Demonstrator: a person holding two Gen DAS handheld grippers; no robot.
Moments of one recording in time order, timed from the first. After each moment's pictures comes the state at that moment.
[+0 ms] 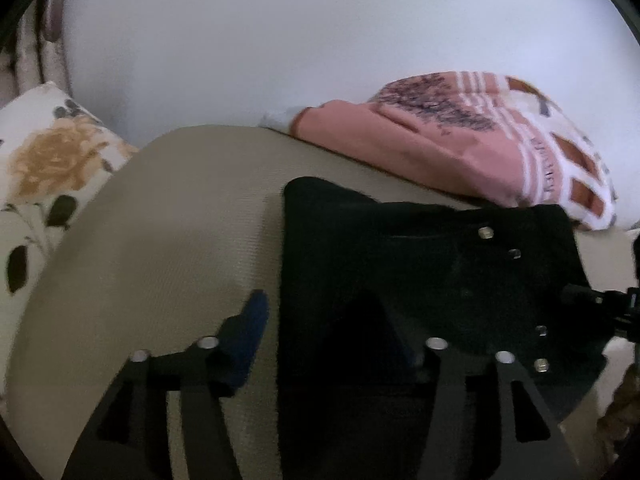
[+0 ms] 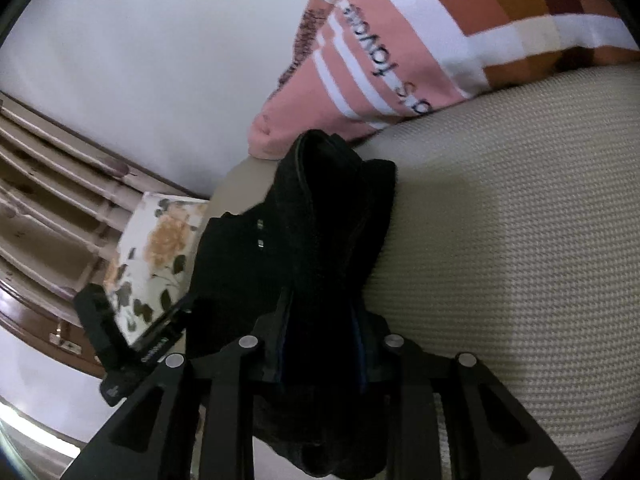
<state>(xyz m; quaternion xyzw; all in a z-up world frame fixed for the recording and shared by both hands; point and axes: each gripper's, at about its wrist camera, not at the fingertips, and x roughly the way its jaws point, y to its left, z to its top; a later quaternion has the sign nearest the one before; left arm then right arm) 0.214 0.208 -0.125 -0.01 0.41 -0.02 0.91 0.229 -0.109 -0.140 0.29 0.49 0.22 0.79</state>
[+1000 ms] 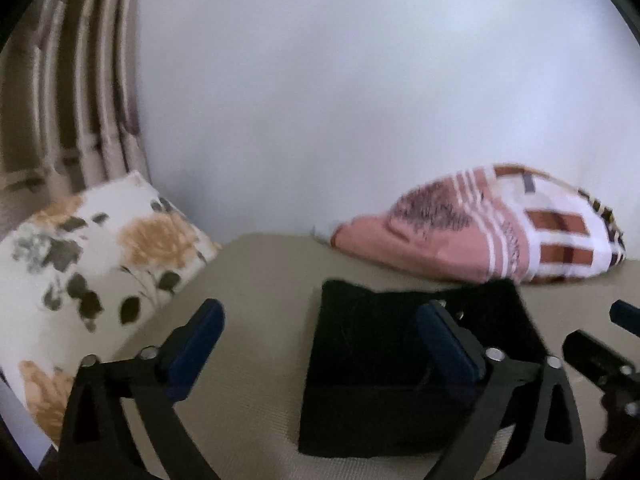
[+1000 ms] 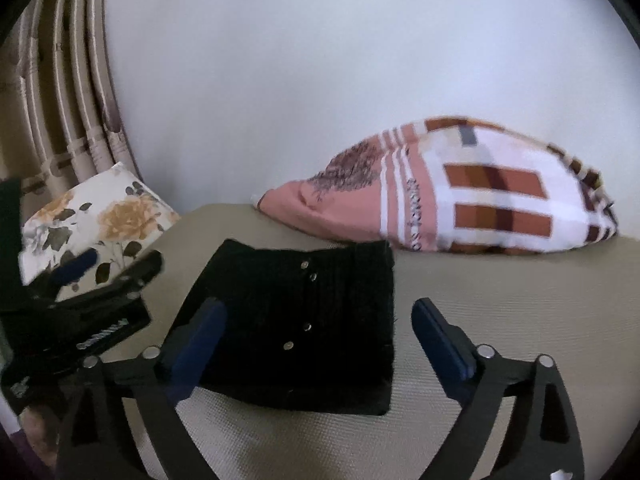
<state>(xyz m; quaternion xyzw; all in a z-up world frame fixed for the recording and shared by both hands) 0.095 0.168 -0.009 0.02 0.24 0.07 0.97 0.100 -0.030 -0.005 0.03 0.31 0.09 0.94</state>
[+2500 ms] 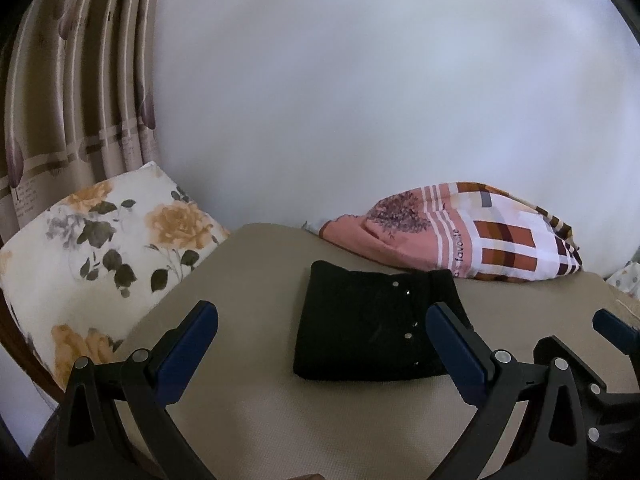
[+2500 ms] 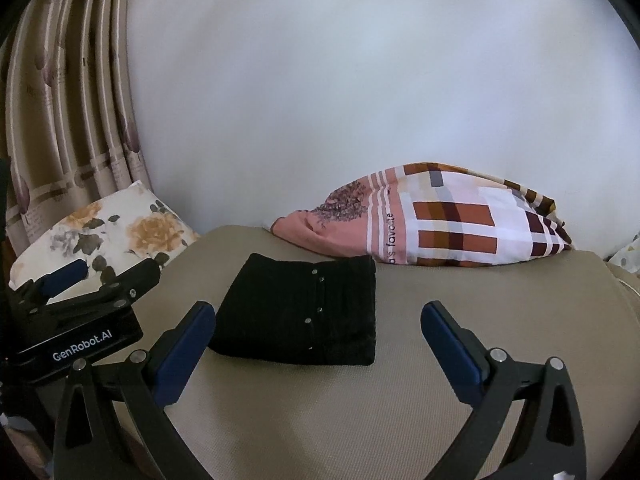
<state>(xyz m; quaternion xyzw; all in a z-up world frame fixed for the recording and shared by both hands) -0.015 0.158 0.058 -0.01 0.27 0.05 0.96 -0.023 -0.037 0.070 0.02 0.27 0.08 0.96</state>
